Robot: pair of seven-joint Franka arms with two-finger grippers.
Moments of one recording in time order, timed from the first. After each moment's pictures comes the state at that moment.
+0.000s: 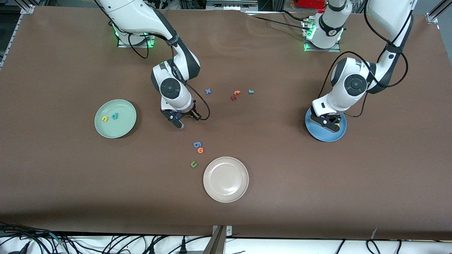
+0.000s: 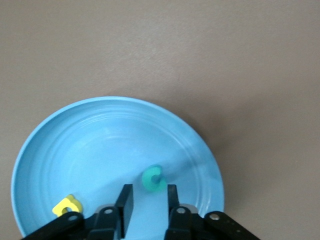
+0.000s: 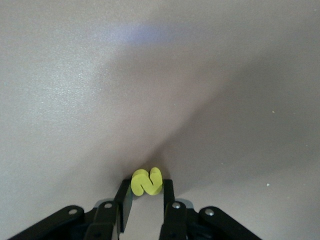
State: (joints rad) left arm -0.01 0.28 -0.16 -2.33 0.14 2.55 0.24; right arm 0.62 0.56 0.01 -1.97 0.17 2.46 1.23
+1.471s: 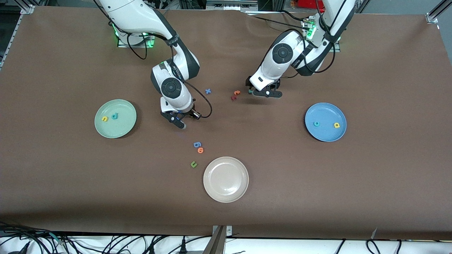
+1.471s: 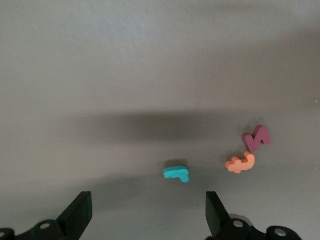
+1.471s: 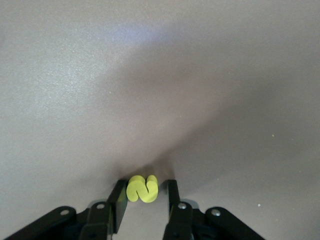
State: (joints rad) left arm -0.14 0.33 -0.61 -2.34 -0.02 2.57 -0.71; right arm 0.62 0.56 0.01 -1.97 0.12 2.46 1.13
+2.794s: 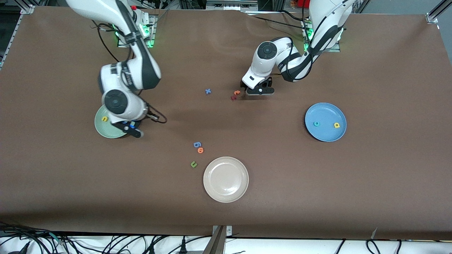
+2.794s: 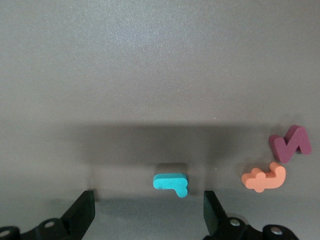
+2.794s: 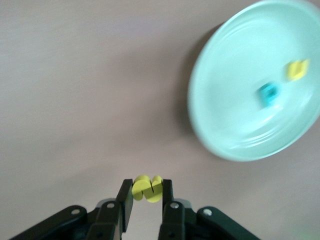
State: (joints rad) left arm -0.19 0.47 -0.59 -2.34 0.35 2.67 -1.13; right arm 0.61 0.39 -0.35 -1.92 0.11 1.98 0.61
